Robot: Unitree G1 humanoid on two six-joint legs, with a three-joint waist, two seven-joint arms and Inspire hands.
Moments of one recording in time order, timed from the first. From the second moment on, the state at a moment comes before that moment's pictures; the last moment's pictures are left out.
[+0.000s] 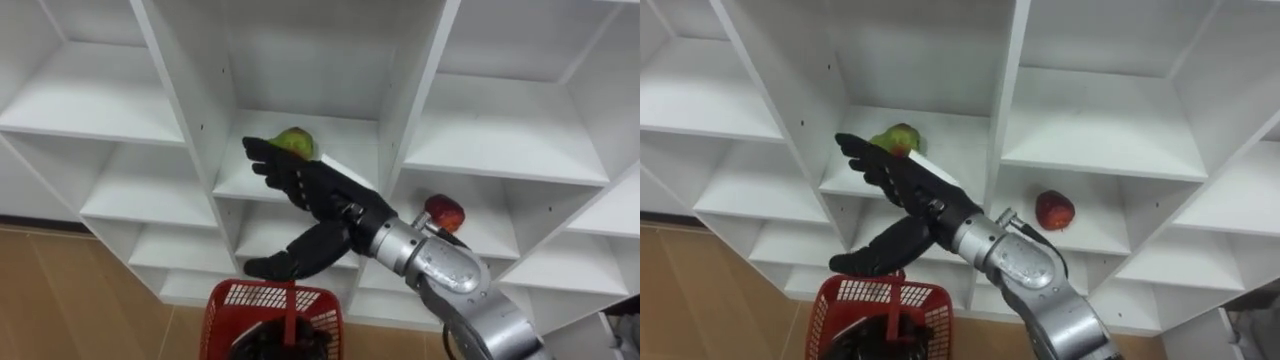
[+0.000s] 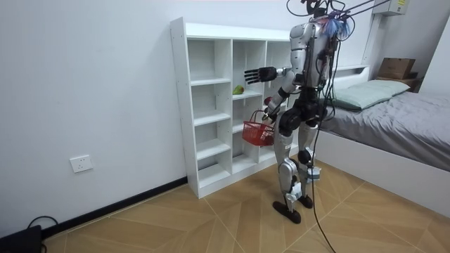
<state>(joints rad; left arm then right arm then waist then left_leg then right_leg) 0.10 0.16 -0.31 0.74 -0.47 0.02 -0.36 -0.12 -0.22 0.44 0.00 0.20 0.05 0.37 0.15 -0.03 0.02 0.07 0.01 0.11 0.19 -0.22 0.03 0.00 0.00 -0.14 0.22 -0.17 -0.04</state>
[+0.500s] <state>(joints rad) 0.10 0.18 -0.32 0.78 -0.47 0.01 -0.35 -0.13 -0.22 0.42 -0.02 -0.08 0.03 0.23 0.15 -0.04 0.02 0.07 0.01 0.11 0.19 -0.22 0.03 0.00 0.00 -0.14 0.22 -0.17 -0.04</state>
